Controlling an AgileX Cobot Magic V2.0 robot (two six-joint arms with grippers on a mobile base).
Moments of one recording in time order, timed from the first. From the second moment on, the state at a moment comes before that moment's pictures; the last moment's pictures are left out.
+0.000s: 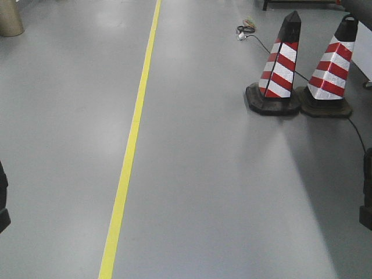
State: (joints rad) left arm -0.12 0.67 -0.39 -0.14 0.19 0.01; right arm -0.08 0.71 -0.55 0.21 0.52 -0.29
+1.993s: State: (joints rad) left arm -0.12 0.67 -0.39 -0.14 0.19 0.01; right arm -0.08 0.71 -0.55 0.22 0.52 -0.29
